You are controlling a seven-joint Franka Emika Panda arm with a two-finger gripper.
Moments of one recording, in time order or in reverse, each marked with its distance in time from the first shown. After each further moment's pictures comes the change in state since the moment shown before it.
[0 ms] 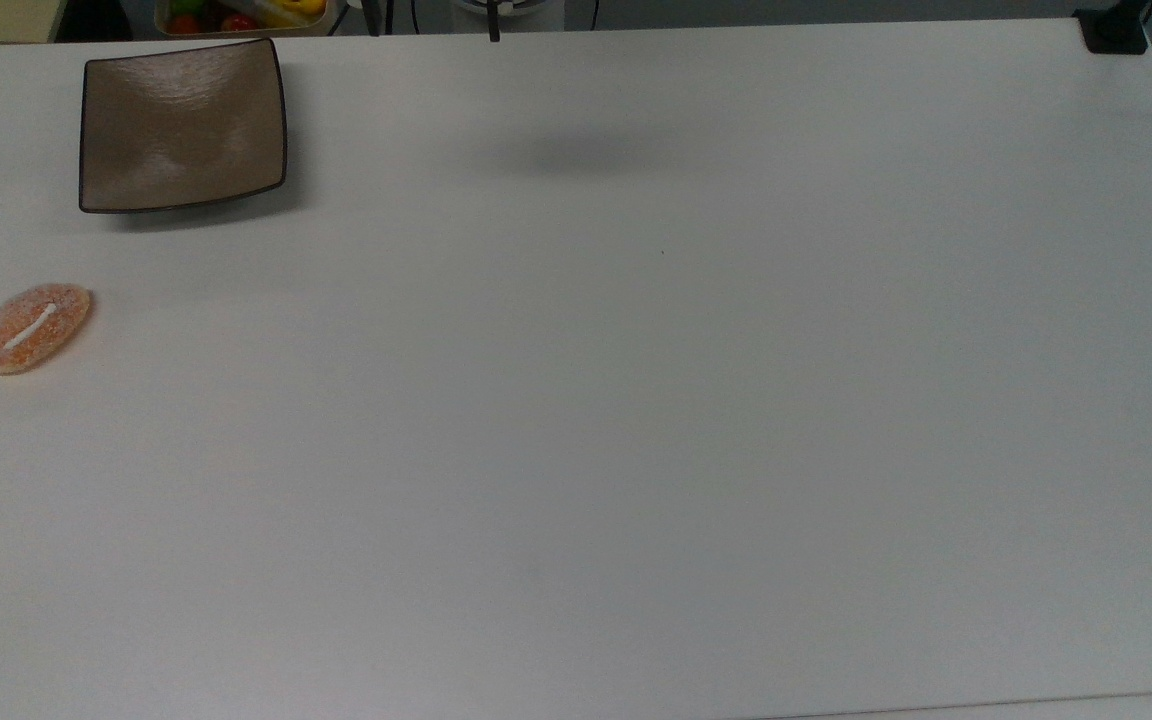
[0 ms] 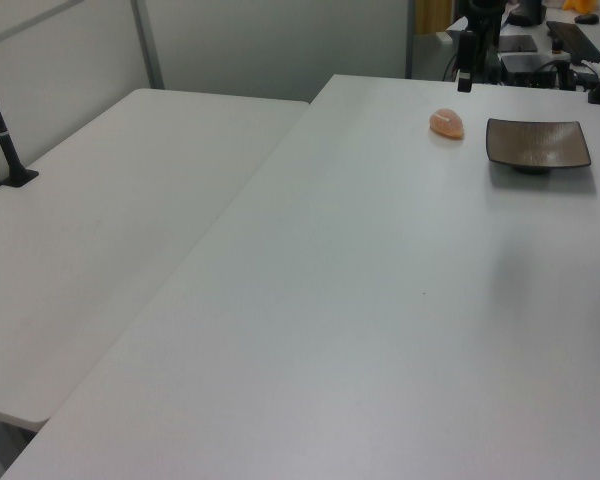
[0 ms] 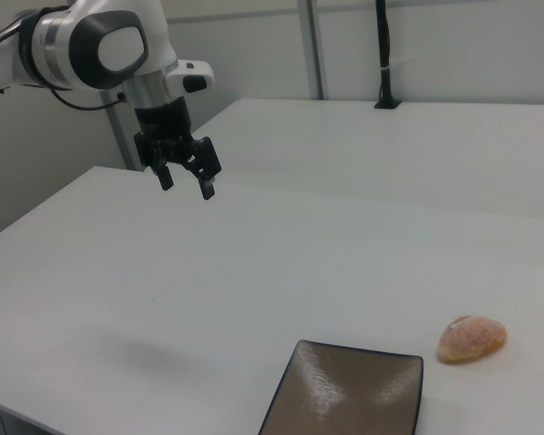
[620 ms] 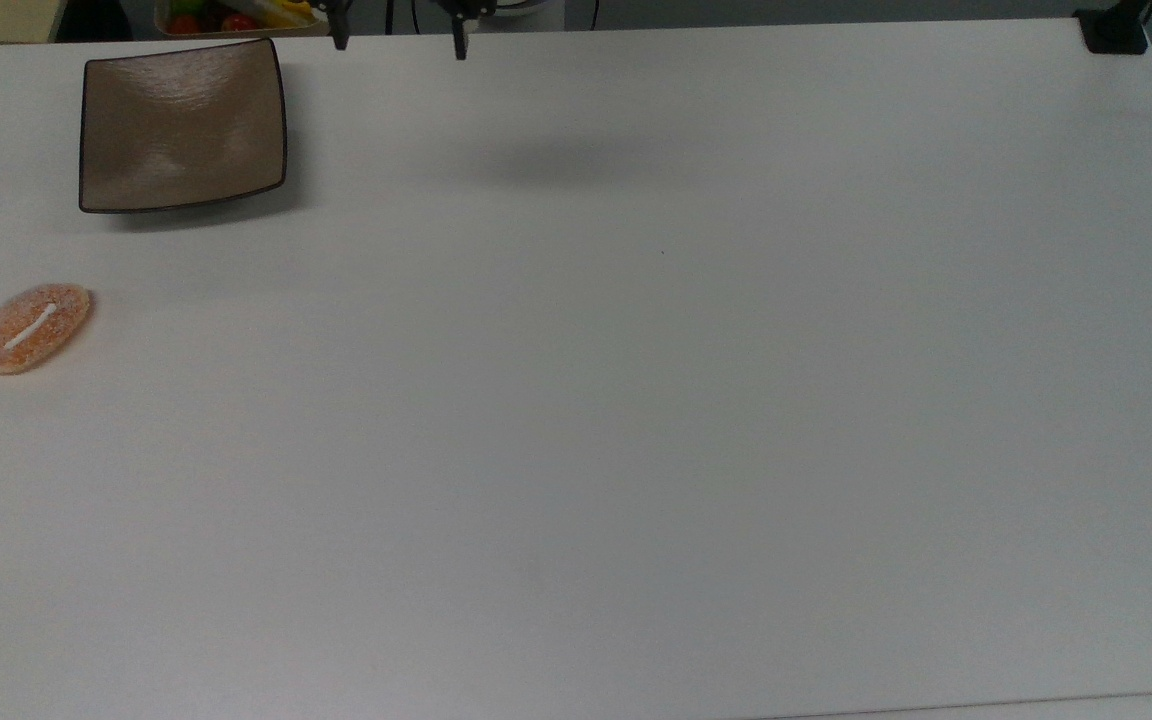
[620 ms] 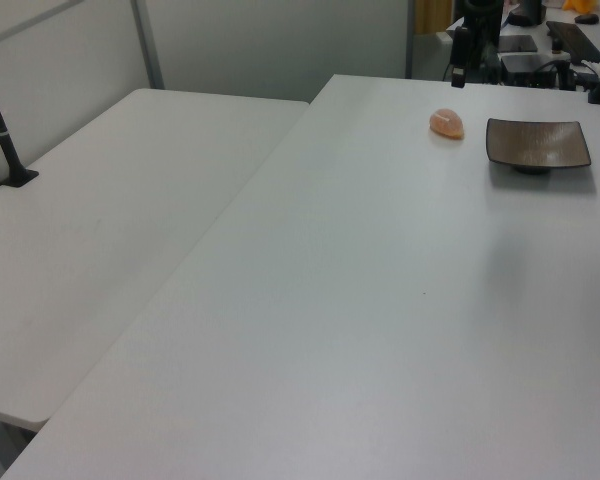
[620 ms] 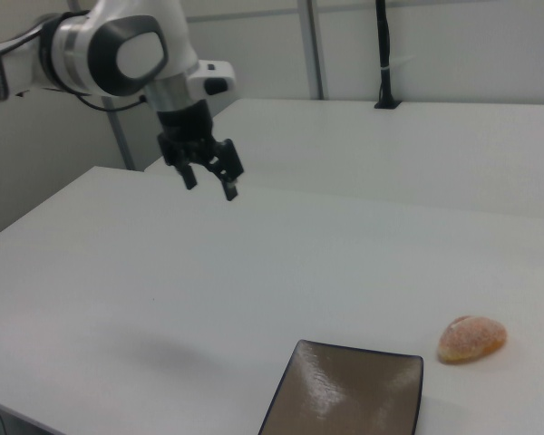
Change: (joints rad) arm -0.034 0.017 -0.023 -0.002 0.000 0.065 0.002
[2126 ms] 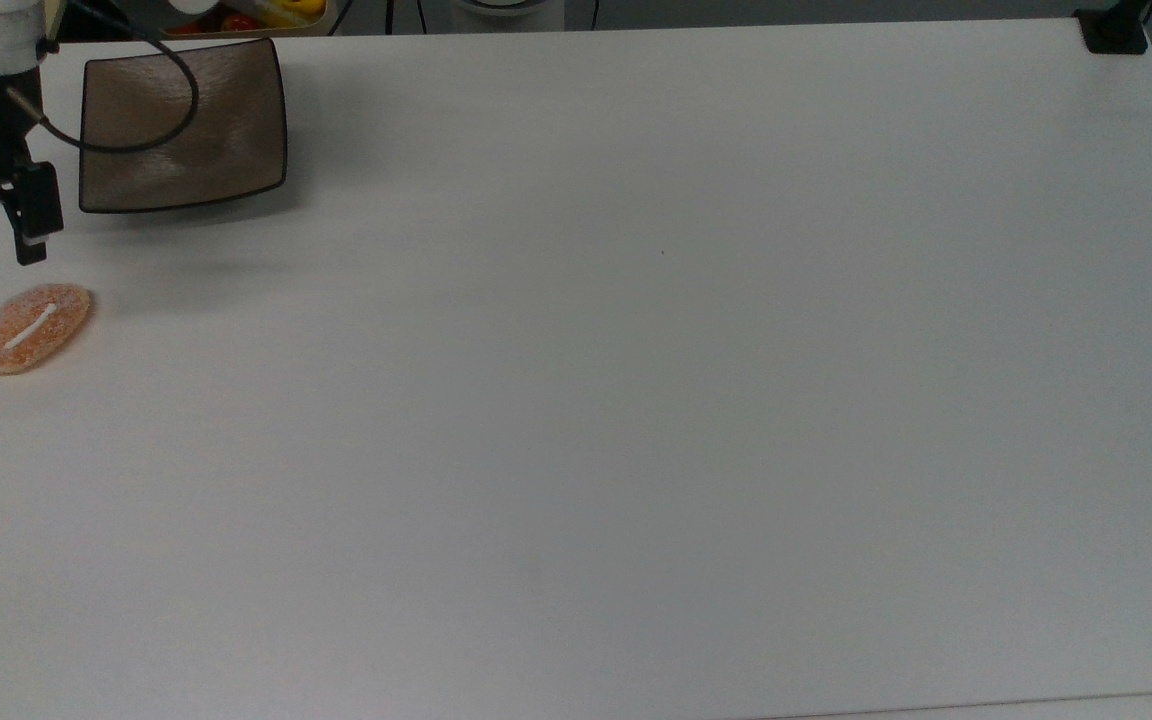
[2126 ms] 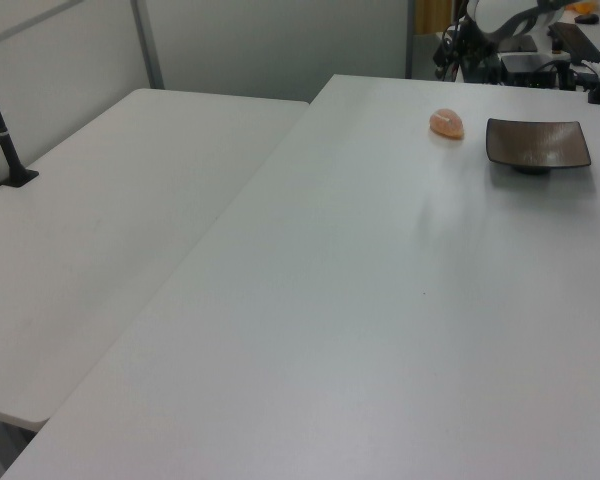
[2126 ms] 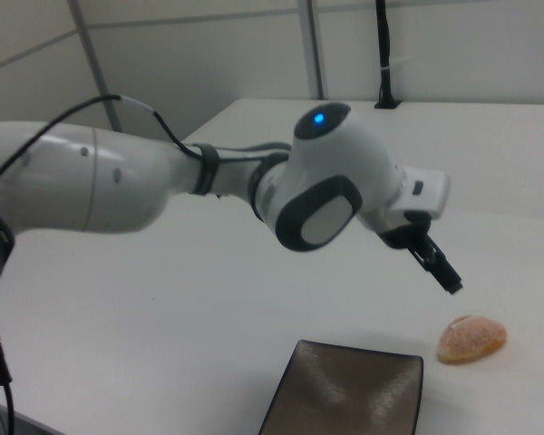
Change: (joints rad) arm -0.109 0.410 -0.401 -0.022 0.187 0.806 0.099
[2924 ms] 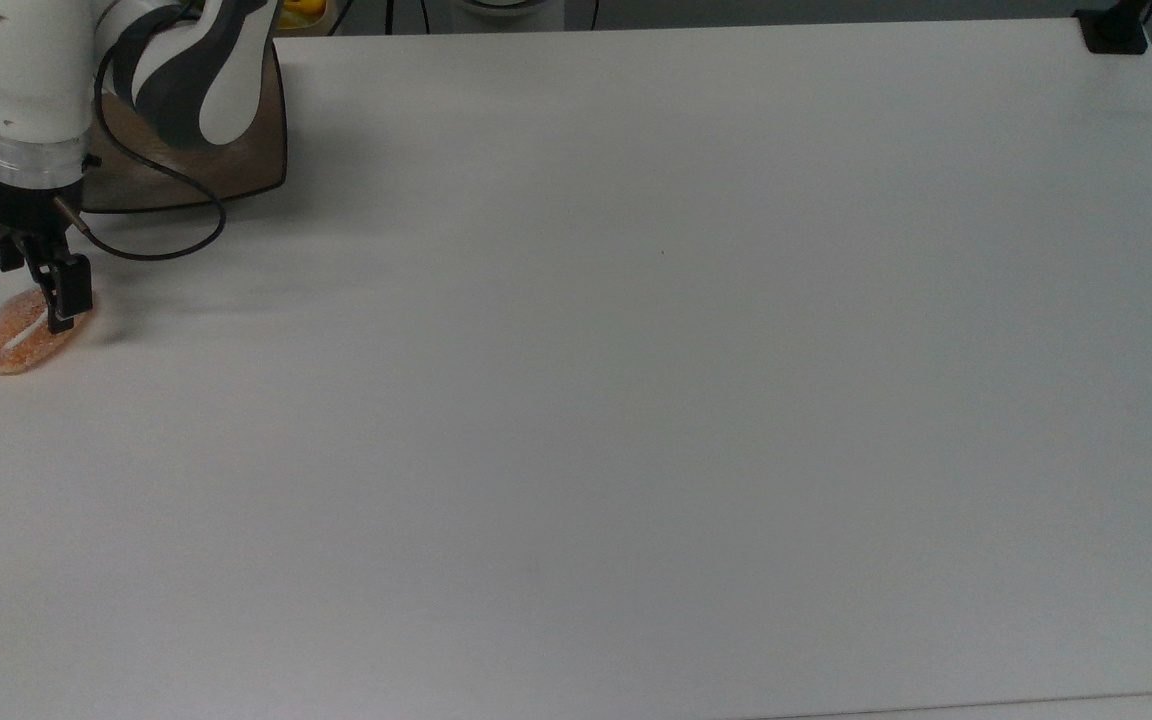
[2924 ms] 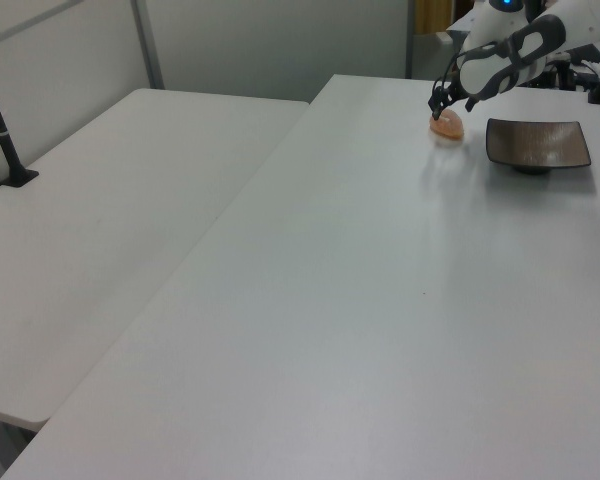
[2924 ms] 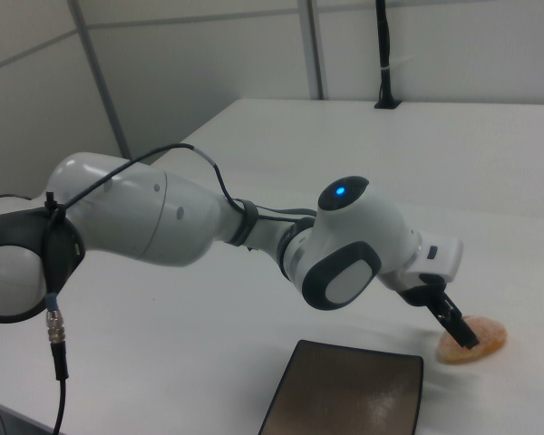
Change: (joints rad) arm -0.015 0.211 0.000 0.001 0.028 0.180 0.039
